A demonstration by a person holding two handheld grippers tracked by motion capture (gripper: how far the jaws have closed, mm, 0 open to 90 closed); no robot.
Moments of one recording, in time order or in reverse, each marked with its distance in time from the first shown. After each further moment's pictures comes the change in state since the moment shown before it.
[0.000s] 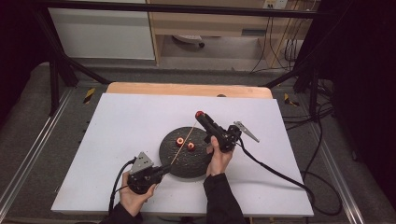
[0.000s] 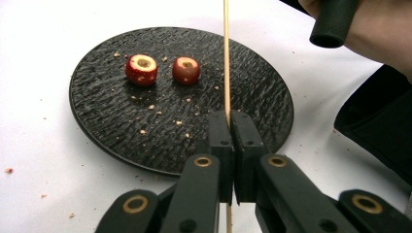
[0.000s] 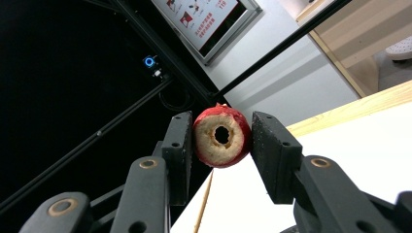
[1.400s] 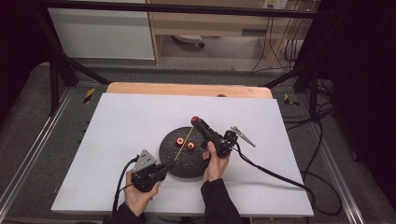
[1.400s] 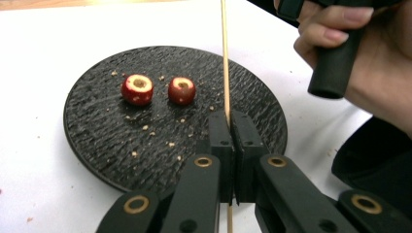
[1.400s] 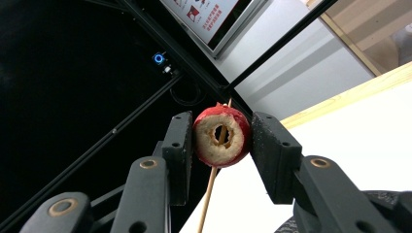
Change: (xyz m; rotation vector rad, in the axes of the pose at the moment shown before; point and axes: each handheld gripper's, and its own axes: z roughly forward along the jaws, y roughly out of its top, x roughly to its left) left arm -0.009 0.013 0.006 -0.046 0.016 -0.028; right arm 0.004 -0.017 -0.004 0.020 0.036 0.067
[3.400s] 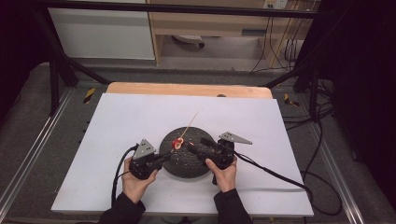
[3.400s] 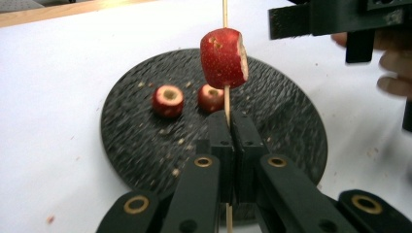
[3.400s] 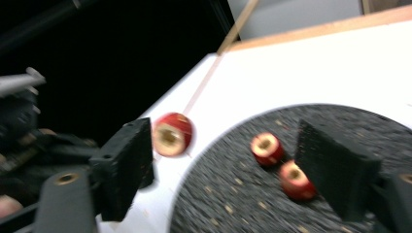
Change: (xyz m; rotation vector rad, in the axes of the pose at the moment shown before) left arm 0.030 0.013 0.003 0.066 0.022 0.080; right arm 0.008 -0.005 -0.020 0.433 -0.090 -0.285
